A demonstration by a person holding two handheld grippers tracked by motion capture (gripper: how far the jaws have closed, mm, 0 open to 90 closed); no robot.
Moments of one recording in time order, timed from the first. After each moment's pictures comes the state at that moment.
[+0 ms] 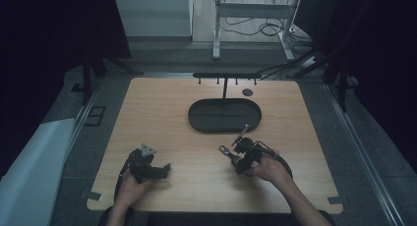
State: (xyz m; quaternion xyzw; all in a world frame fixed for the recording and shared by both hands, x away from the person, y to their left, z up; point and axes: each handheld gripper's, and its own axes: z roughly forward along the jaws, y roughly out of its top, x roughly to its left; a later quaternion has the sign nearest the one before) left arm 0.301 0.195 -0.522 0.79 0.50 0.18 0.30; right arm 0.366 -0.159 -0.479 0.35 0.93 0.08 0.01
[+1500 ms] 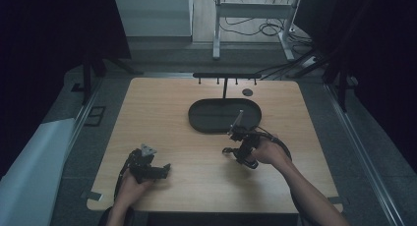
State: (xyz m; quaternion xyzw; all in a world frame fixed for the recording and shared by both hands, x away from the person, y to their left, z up) left arm 0.301 0.195 -0.523 0.79 0.50 0.18 0.30; right arm 0.390 -0.146 -0.439 0.33 0.94 0.04 -0.02
